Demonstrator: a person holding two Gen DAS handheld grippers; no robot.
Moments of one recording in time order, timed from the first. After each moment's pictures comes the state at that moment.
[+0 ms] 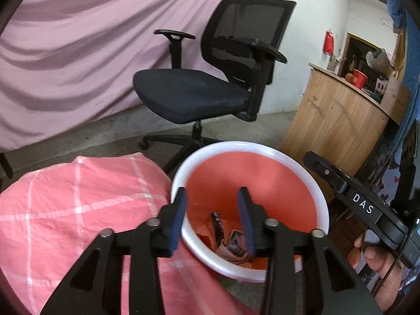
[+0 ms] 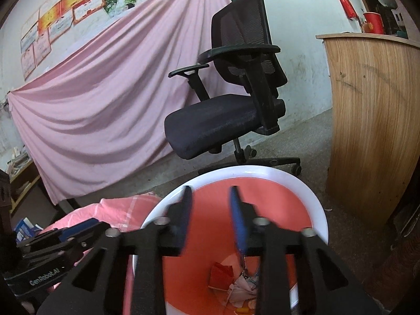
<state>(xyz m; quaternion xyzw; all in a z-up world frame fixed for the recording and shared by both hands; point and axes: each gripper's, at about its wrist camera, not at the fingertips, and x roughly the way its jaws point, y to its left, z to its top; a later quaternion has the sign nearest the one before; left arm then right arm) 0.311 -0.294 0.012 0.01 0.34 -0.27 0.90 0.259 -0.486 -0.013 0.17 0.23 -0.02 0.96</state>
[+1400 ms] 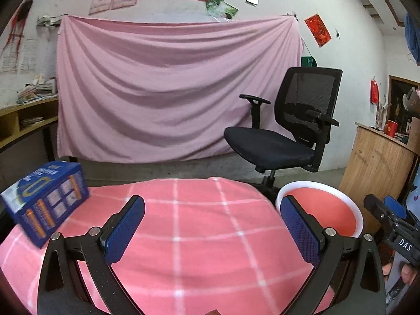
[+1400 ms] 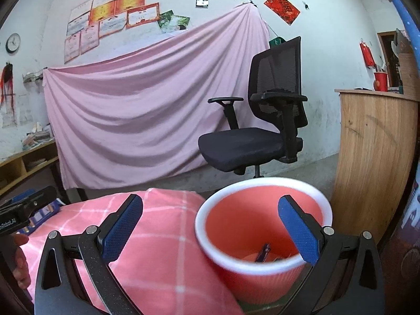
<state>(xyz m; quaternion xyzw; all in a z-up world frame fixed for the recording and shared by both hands) 0.159 -0.118 0.049 -0.02 0.18 -0.09 0.98 0.135 -0.373 0.014 0.08 0.14 0.01 0.99</state>
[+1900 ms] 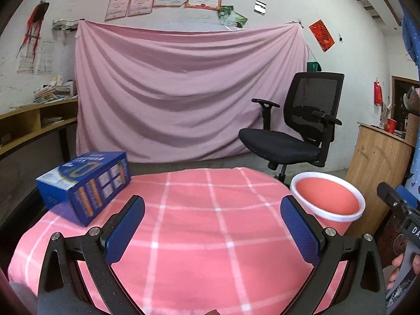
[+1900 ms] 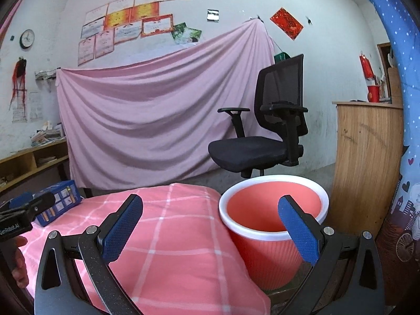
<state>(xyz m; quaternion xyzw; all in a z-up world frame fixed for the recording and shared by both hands) 0.080 -0.056 0.038 -0.01 0.17 -0.06 0.98 0.067 -0.321 0.018 0.06 0.11 0.01 0.99</state>
